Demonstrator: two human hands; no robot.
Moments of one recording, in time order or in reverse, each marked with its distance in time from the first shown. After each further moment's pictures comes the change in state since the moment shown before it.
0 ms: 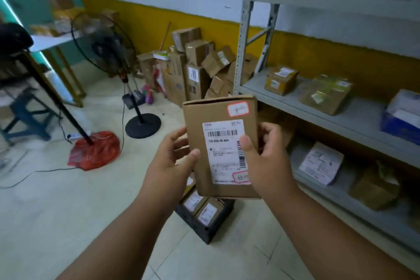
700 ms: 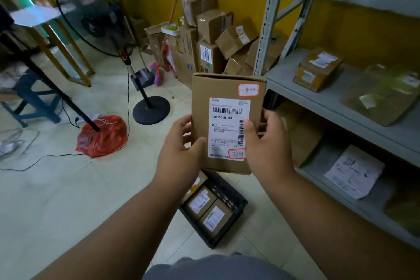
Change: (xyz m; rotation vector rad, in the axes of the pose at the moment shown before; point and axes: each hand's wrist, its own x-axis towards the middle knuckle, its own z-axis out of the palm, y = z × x) left_hand 0.208 -0.018 0.057 0.190 0.167 -0.139; right_hand 0.223 0.088 0.066 -0.183 0.025 0.097
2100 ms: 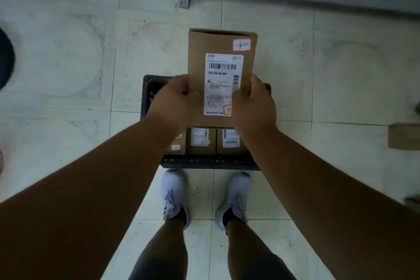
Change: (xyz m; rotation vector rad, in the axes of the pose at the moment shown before) left_hand 0.351 -0.449 0.062 0.634 -0.990 -0.100; right_hand 0.017 0.348 0.389 -0.161 0.314 0.830
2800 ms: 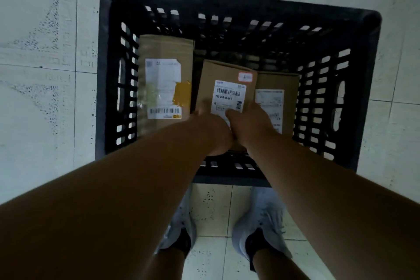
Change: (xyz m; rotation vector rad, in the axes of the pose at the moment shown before) left_hand 0.144 -0.232 0.177 0.963 -0.696 0.044; right_hand 0.078 0.223 0.214 -0.076 -0.326 0.367
